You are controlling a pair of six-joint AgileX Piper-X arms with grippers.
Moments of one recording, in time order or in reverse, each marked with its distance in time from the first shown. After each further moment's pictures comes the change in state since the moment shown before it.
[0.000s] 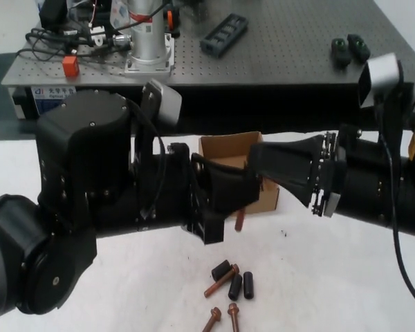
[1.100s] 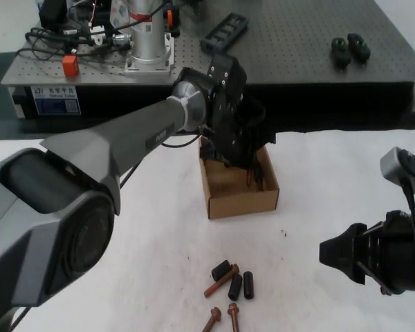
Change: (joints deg) left arm 3.0 64.4 -80.7 56.9 -24.3 -11.3; right arm -11.1 -8.6 0.1 50.8 22.7 -16.3
